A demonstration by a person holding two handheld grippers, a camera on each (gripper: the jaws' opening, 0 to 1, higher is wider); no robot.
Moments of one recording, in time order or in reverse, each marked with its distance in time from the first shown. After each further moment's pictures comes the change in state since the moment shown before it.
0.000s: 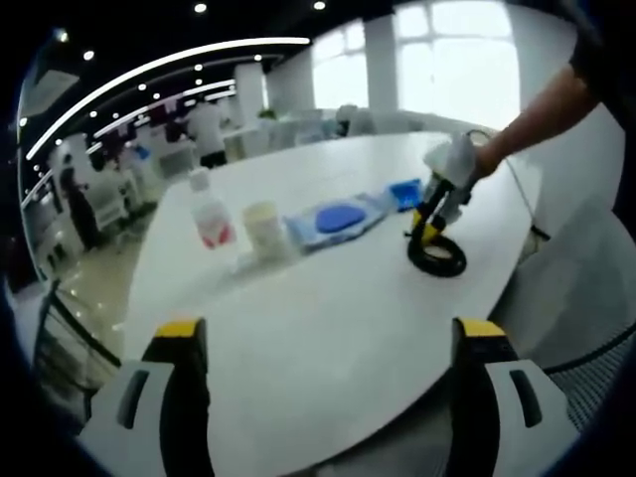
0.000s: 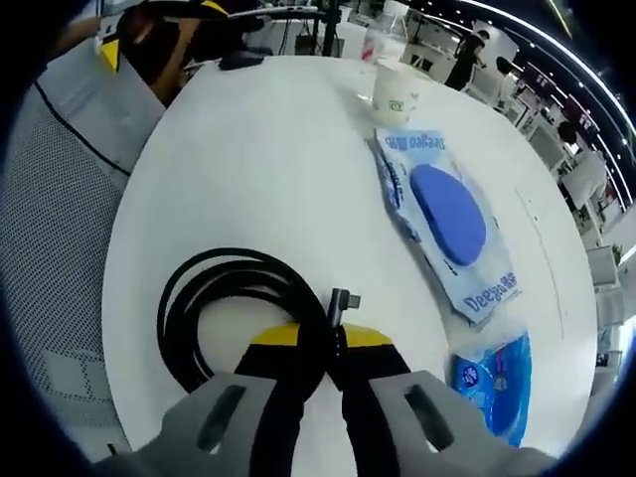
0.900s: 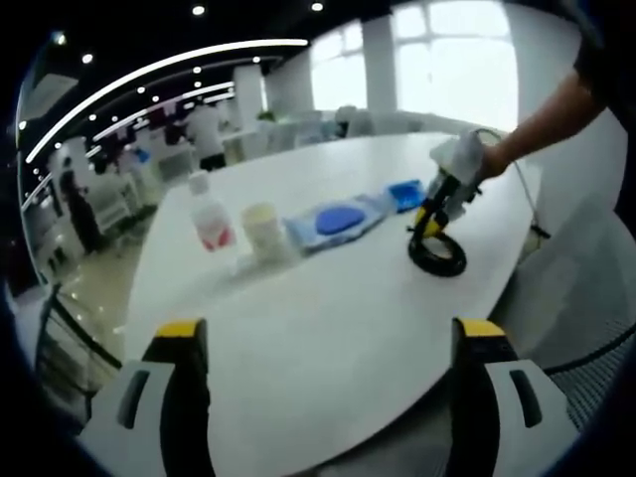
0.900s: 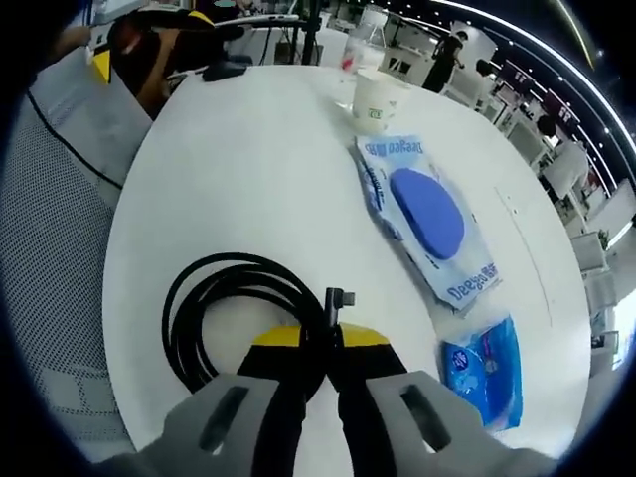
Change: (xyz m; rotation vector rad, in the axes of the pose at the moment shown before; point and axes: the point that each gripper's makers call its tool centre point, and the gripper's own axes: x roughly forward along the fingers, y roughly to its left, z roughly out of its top) left arm -0.001 -0.001 0.002 0.012 -0.006 -0.002; right arm -0.016 -0.005 0.003 0.037 -0.029 -0.080
